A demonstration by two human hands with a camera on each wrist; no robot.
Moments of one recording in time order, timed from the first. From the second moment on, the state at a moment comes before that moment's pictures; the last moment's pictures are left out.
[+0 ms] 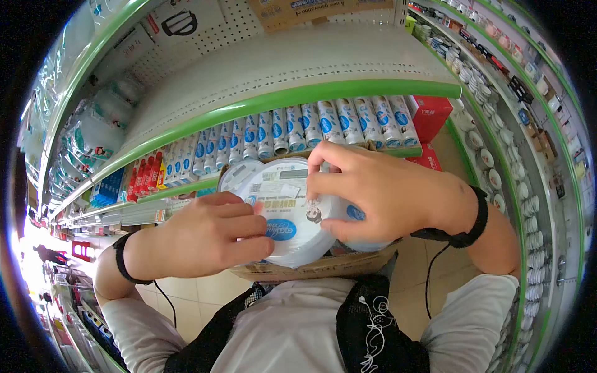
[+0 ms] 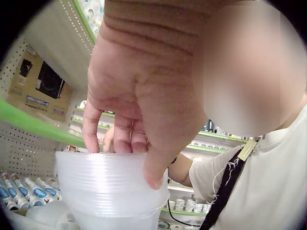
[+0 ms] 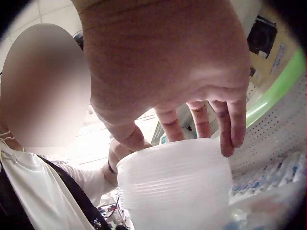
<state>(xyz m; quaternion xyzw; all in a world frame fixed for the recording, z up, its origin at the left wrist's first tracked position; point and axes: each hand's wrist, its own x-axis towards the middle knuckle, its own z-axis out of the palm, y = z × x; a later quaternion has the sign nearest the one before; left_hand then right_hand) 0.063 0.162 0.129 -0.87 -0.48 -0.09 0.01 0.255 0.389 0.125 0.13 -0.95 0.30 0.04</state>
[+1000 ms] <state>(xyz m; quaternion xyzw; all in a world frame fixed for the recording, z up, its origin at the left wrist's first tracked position) 0.060 0.155 0.110 -0.82 -0.55 -0.11 0.14 0.245 0.357 0.091 0.09 -0.99 0.08 0.09</state>
